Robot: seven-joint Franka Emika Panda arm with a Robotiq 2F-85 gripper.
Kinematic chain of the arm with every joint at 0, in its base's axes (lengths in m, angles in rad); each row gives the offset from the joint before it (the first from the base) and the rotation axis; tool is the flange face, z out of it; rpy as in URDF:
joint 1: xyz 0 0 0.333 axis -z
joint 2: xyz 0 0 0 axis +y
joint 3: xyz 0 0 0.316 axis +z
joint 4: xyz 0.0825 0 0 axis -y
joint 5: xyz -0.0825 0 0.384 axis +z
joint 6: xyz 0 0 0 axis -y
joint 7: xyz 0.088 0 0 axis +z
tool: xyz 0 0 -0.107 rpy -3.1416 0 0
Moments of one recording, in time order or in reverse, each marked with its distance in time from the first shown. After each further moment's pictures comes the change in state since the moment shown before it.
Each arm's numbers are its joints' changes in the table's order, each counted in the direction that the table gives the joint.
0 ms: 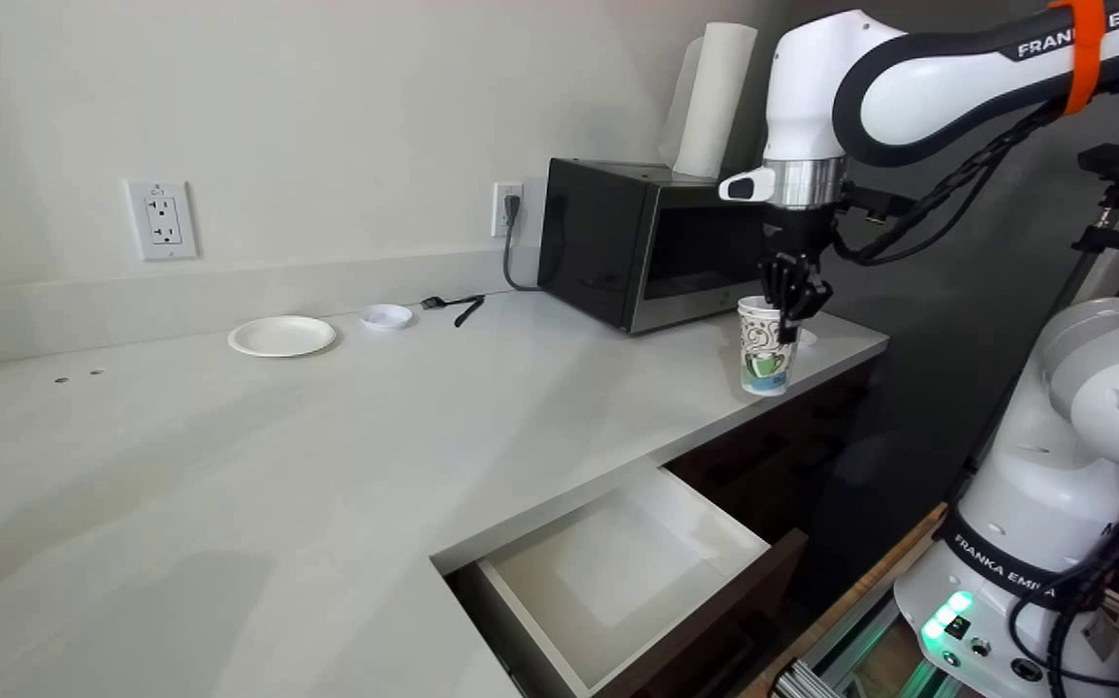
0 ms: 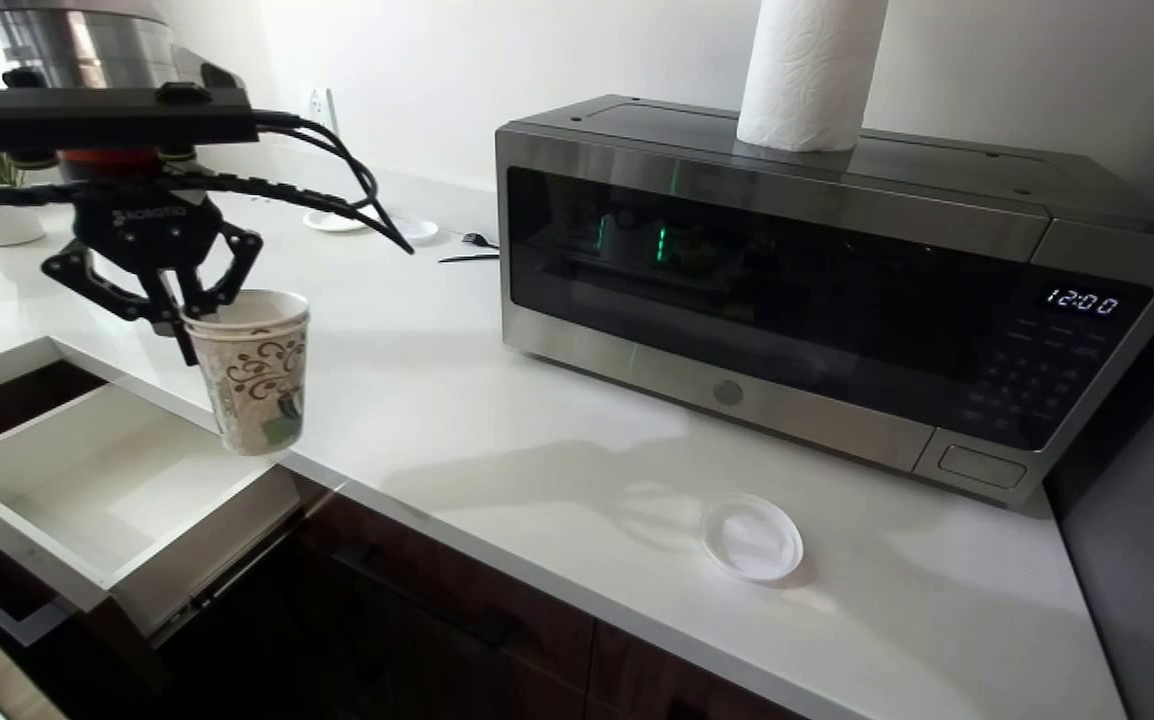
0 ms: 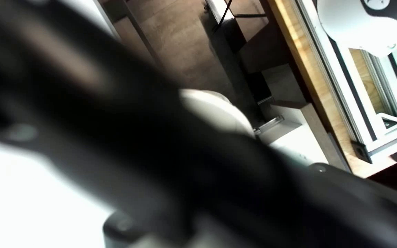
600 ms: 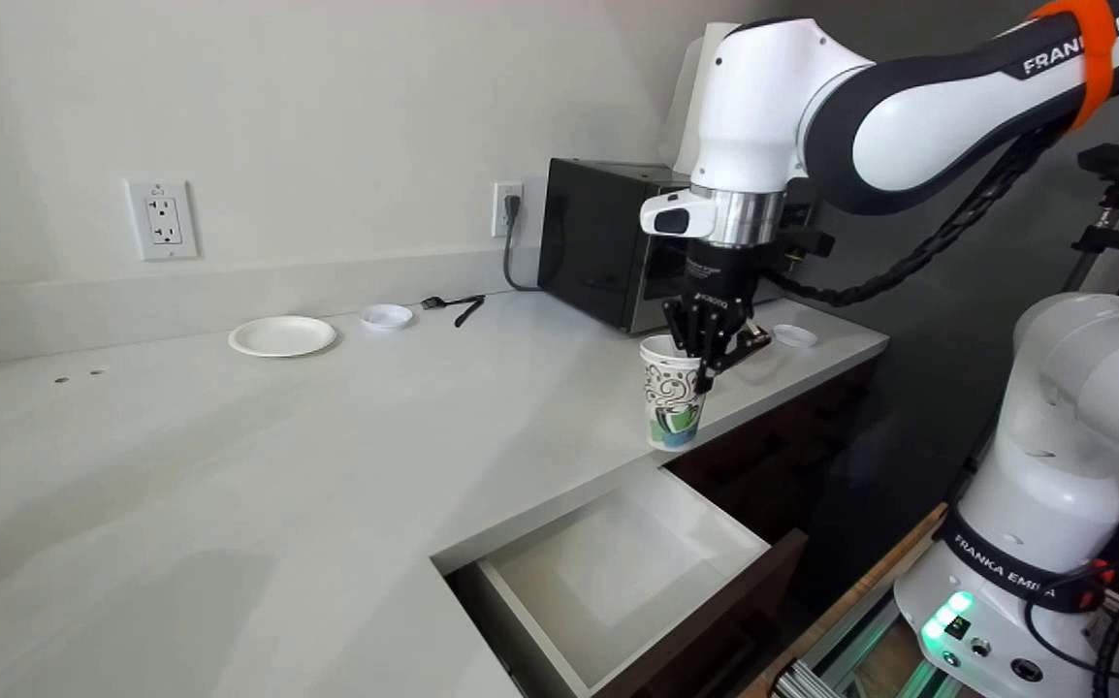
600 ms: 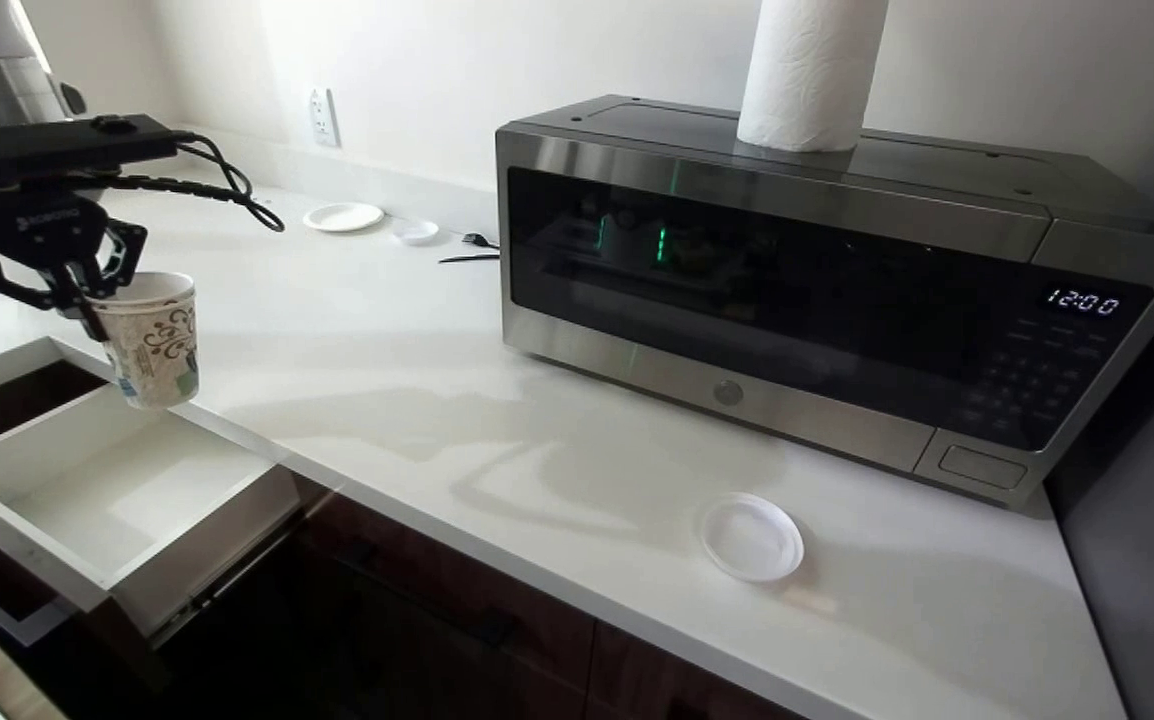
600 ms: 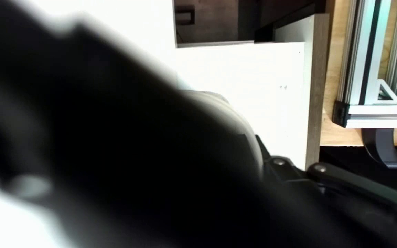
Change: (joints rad) arm -0.258 0.200 0.123 0.045 0.133 0.251 0.180
